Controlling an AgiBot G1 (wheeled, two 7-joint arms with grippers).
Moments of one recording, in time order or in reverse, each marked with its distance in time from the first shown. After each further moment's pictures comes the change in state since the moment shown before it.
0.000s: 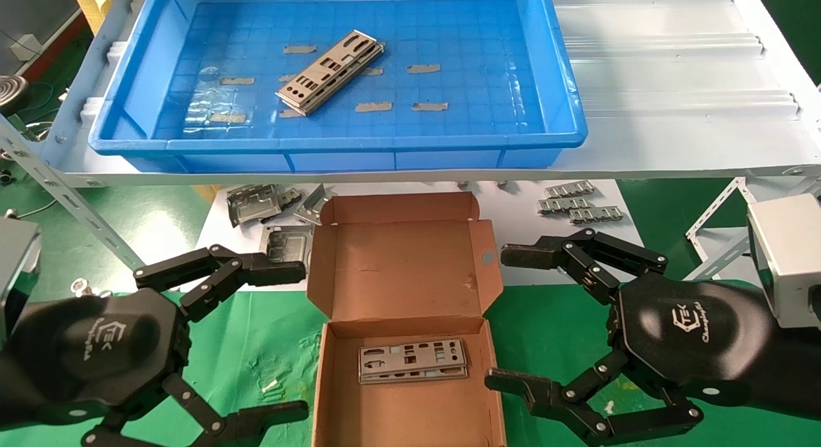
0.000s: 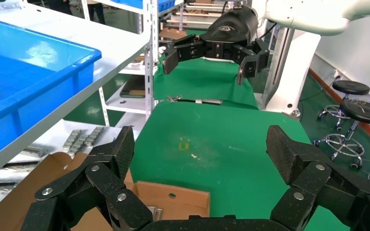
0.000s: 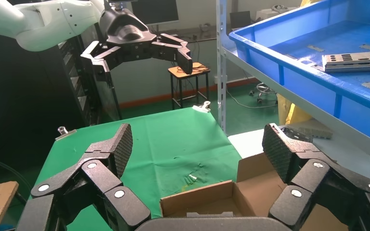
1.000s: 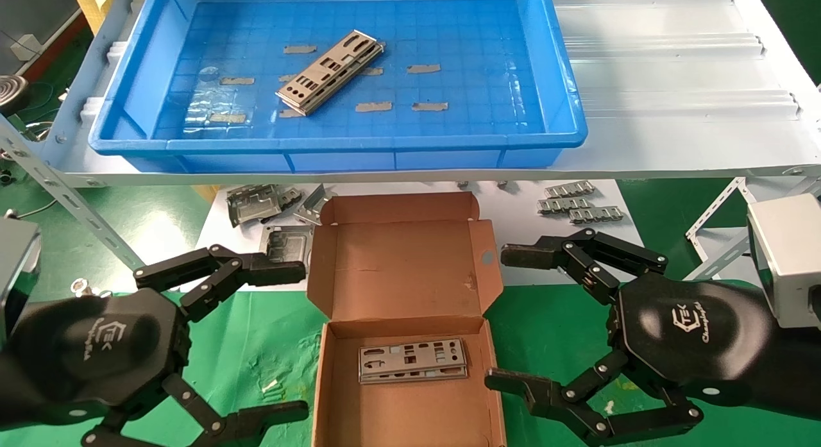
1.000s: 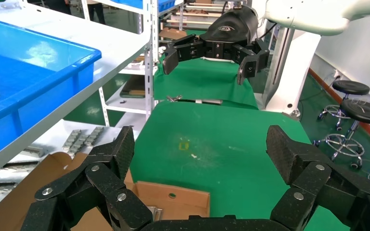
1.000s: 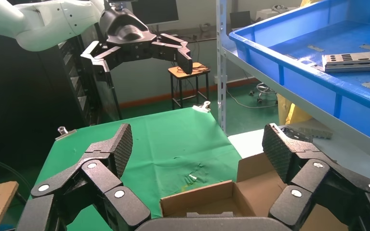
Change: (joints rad) left arm 0.000 0.000 0.000 0.000 0.000 0.000 0.000; right arm 0.000 0.000 0.000 0.000 0.000 0.000 0.000
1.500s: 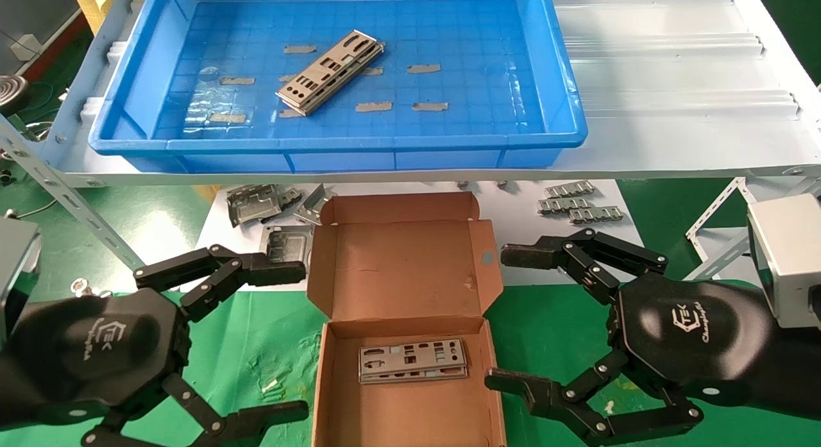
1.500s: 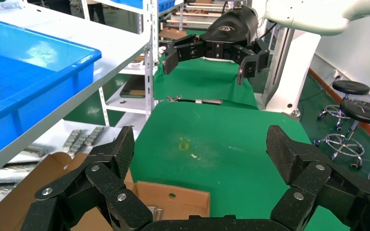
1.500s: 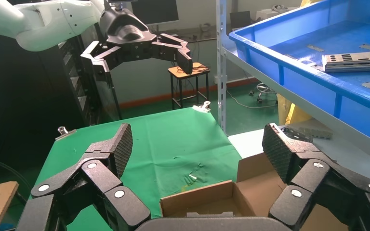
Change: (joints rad) left arm 0.000 0.000 0.000 0.000 0.000 0.000 0.000; right arm 0.000 0.000 0.000 0.000 0.000 0.000 0.000
